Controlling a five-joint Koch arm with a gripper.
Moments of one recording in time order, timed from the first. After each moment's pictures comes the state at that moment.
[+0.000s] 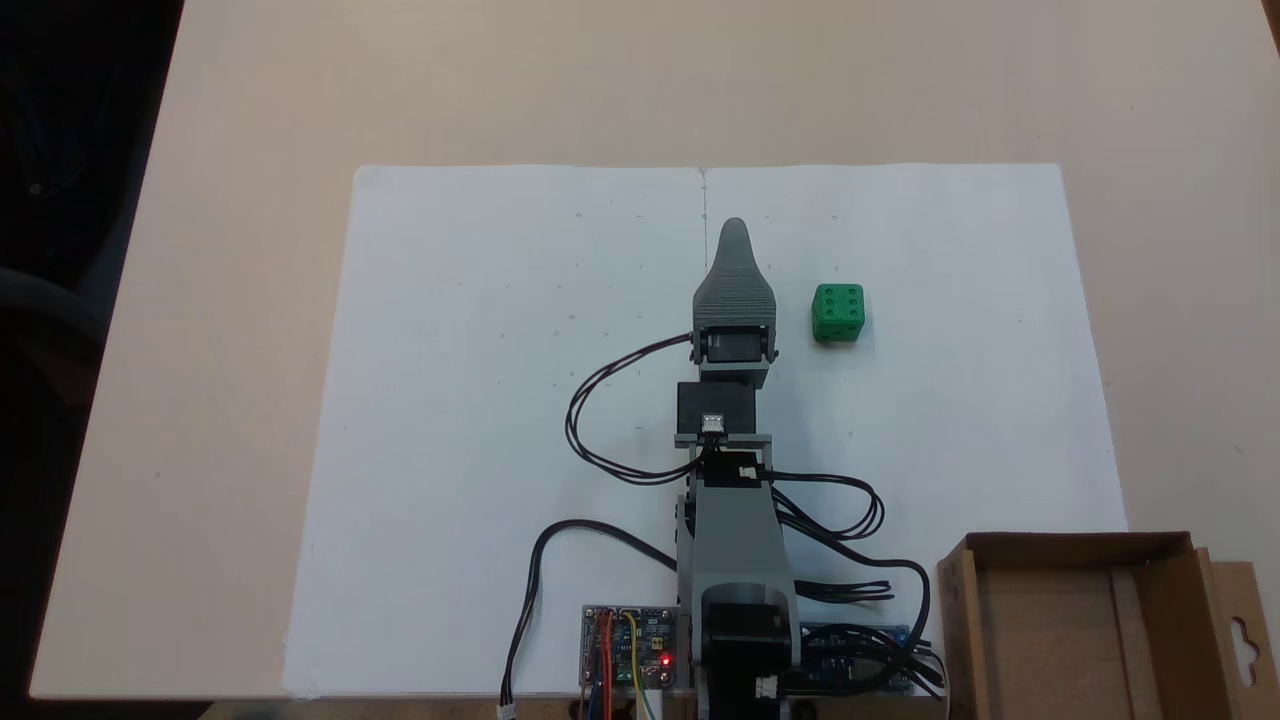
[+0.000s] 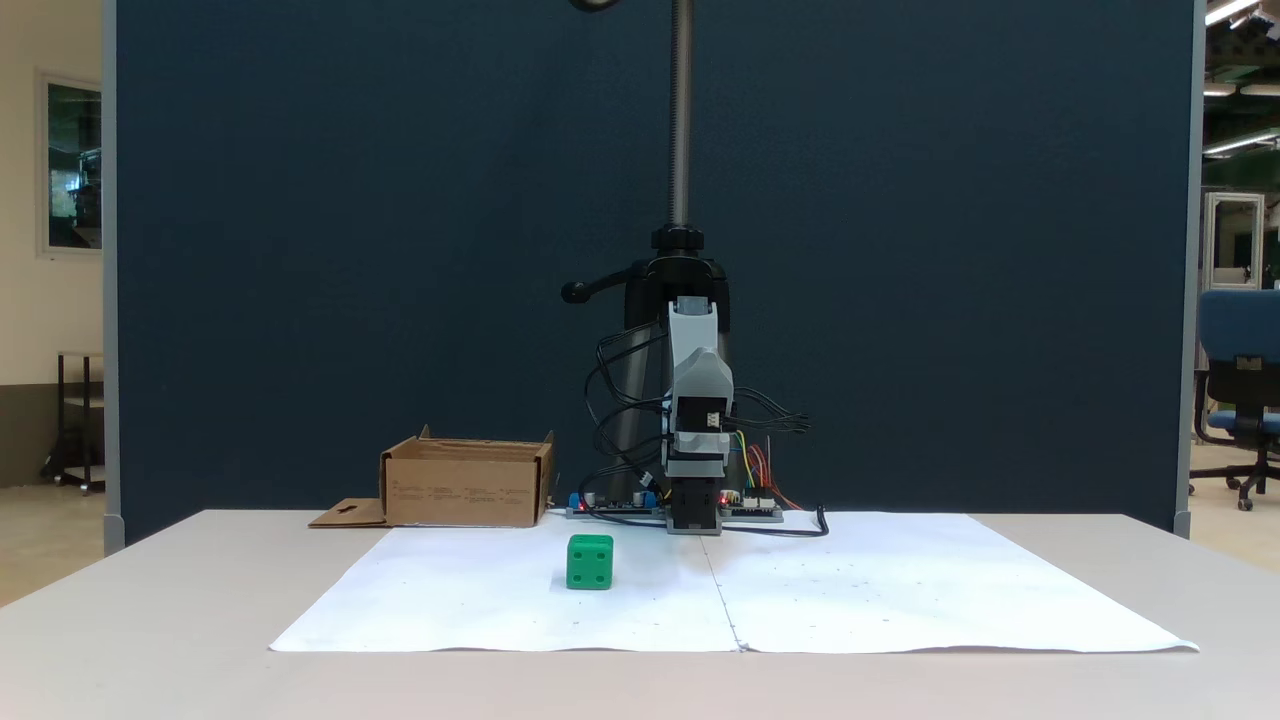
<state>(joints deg) 0.4 129.1 175.6 -79.7 -0.9</state>
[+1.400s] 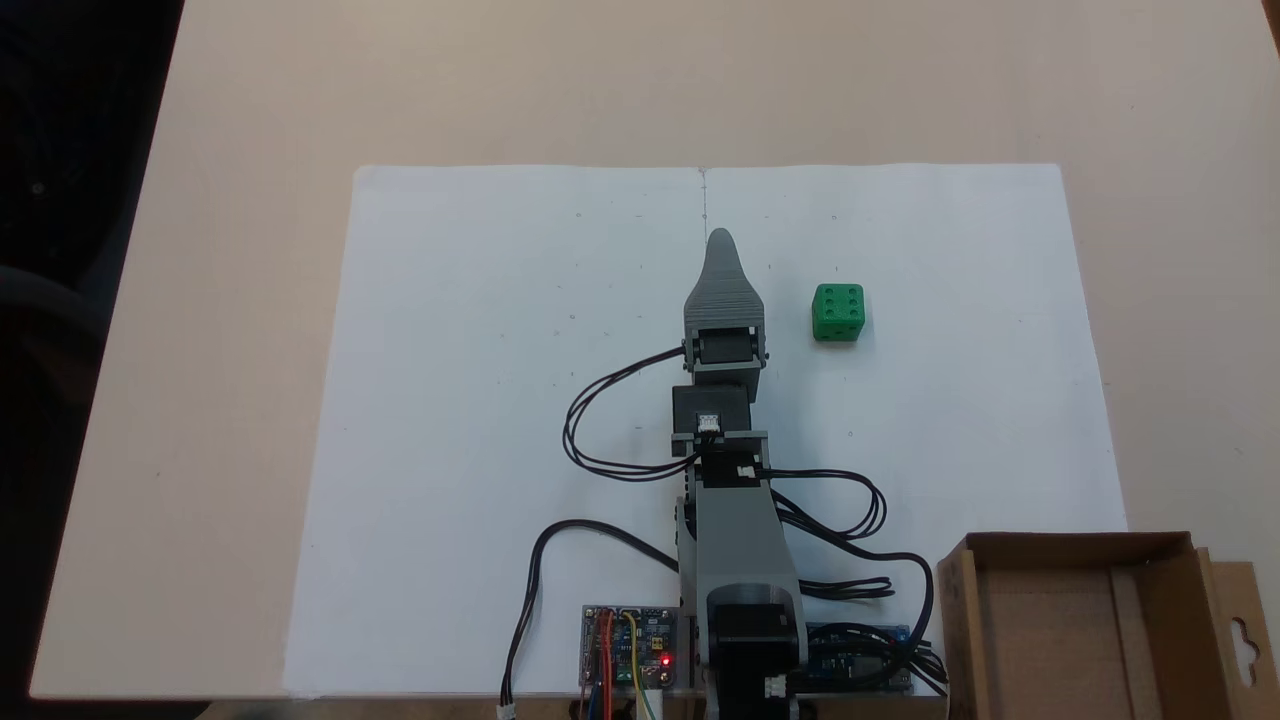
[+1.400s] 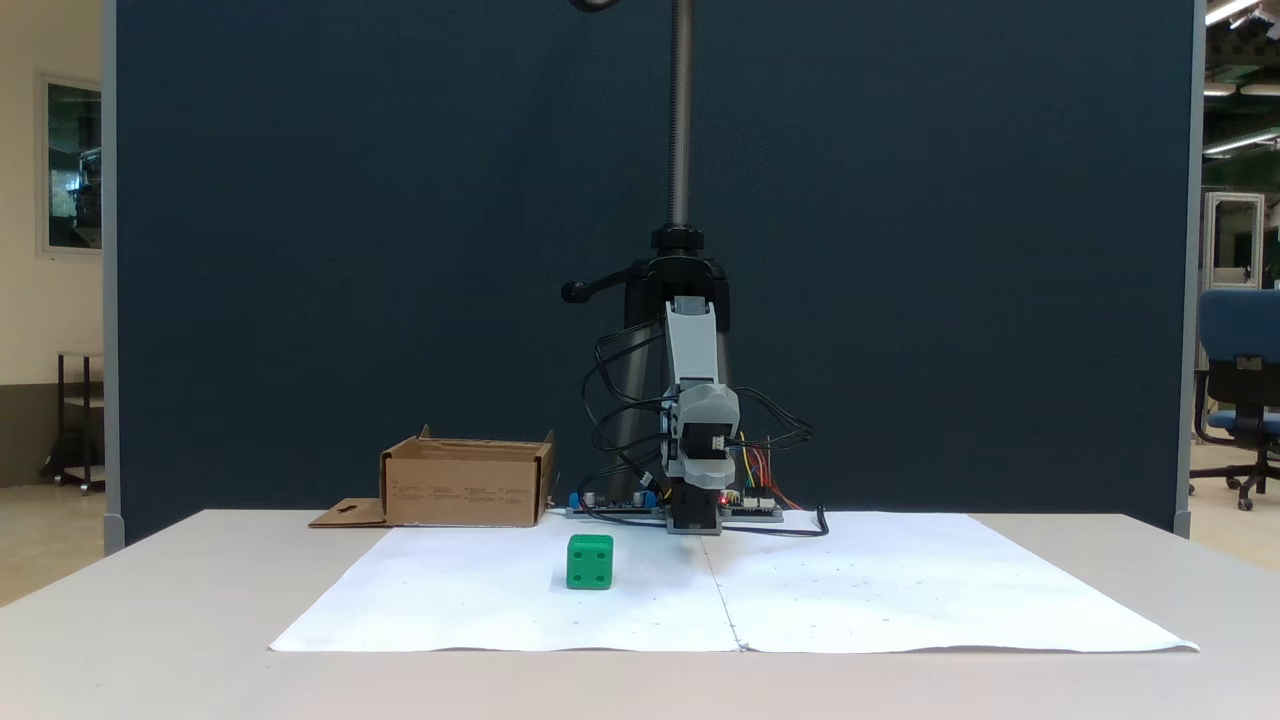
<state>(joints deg) -1.9 129.1 175.1 -67.8 -0.9</state>
